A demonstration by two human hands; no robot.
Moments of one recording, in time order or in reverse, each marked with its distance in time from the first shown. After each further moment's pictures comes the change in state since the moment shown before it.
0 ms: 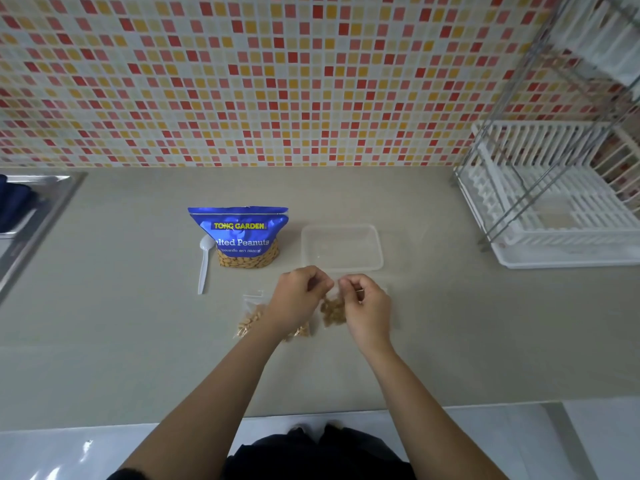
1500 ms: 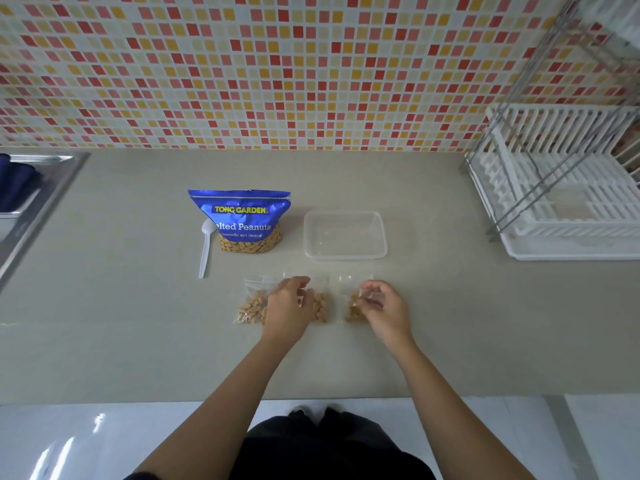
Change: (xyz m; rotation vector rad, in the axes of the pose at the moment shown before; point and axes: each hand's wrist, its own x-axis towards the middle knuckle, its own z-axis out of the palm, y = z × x) left_hand -0.024 -0.046 0.032 0.106 0.197 -0.162; right_hand 0.008 0.059 -0.026 0.048 -0.166 0.221
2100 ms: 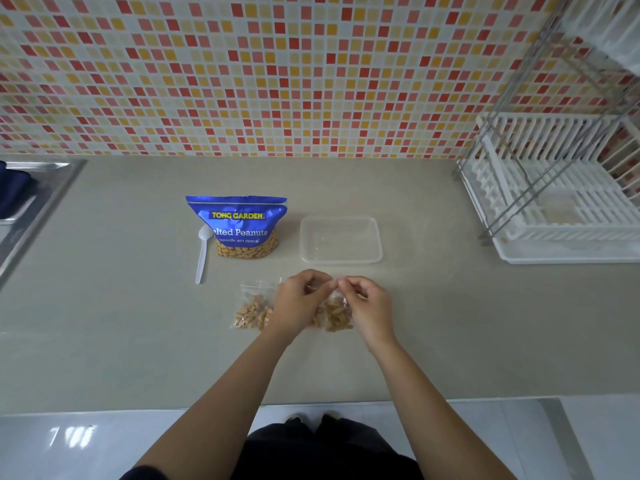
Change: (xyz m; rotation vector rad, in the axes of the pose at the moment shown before) left_hand 0.007 0.031 -0.006 -0.453 -0.186 -0.084; right_hand -0.008 -0.032 0.021 0.135 0.025 -0.038
